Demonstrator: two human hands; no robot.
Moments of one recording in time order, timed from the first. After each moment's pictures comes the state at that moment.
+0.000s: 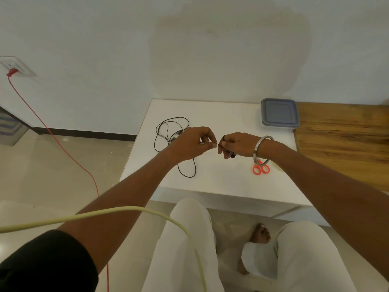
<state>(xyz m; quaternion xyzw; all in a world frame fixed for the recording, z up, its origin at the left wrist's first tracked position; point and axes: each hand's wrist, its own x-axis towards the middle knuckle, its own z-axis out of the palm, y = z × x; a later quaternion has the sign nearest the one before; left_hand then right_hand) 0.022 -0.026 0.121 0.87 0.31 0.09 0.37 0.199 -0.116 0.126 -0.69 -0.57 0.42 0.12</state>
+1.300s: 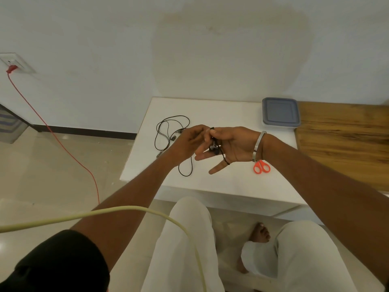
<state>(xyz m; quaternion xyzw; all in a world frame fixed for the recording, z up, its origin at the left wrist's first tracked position) 0.012 -0.033 0.110 0.73 0.24 0.17 0.62 0.184 -0.115 0.142 -0.36 -0.33 0.82 0.31</state>
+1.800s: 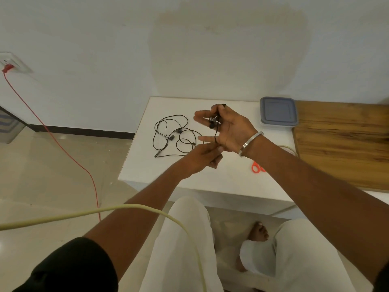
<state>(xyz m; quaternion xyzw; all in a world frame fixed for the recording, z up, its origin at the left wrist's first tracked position) 0.029 -0.066 0.090 0.68 0.29 0.08 0.67 0.169 -0.105 0.149 -0.37 -0.28 0.68 0.58</state>
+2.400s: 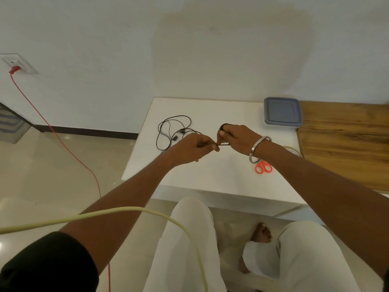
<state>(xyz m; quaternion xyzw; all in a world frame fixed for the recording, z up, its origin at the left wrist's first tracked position) 0.010 -0.033 0.114 0.81 0.31 0.03 0.50 0.194 -0.108 0.115 -0.68 -0.63 0.29 0.22</state>
